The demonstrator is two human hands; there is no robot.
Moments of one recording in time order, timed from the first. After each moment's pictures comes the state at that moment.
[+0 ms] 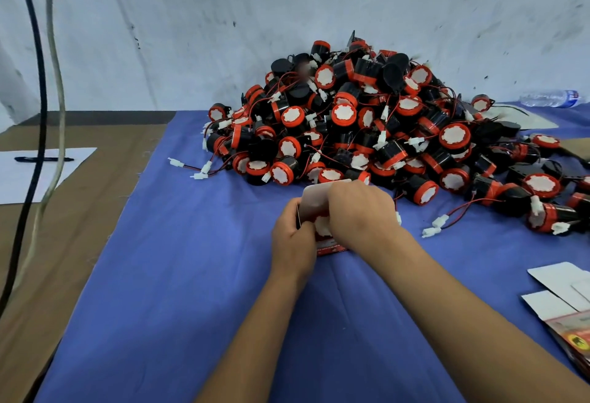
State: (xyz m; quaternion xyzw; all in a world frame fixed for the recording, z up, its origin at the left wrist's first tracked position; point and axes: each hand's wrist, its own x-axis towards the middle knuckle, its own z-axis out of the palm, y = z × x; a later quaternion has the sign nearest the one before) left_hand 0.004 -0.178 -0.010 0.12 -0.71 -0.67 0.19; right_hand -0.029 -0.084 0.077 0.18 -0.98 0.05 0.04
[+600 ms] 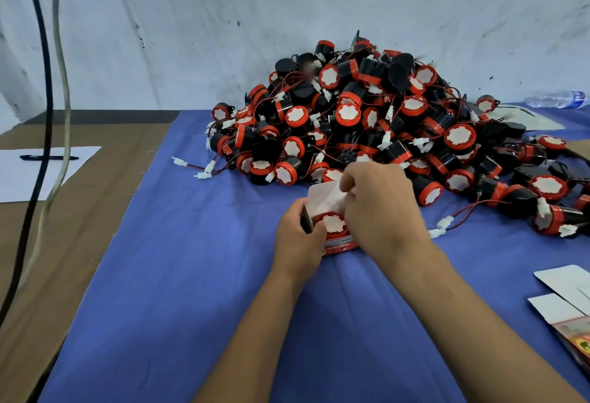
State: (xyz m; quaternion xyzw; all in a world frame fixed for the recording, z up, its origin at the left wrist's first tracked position) left_hand -0.001 -0.183 -0.012 0.09 -0.73 -0.65 0.18; right_hand -0.011 -0.065 0.095 0.20 -0.95 0.19 0.15
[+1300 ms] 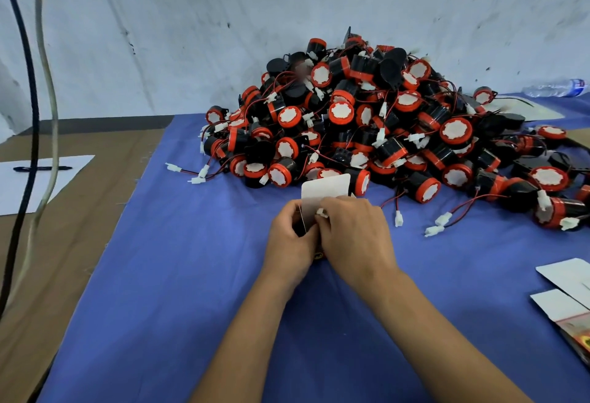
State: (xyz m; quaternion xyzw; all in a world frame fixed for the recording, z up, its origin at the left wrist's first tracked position) left_hand -0.004 -0.190 -0.018 0.07 -0.71 -0.69 0.16; right_hand -0.018 -0.077 0.034 0.21 -0.94 0.18 0.17
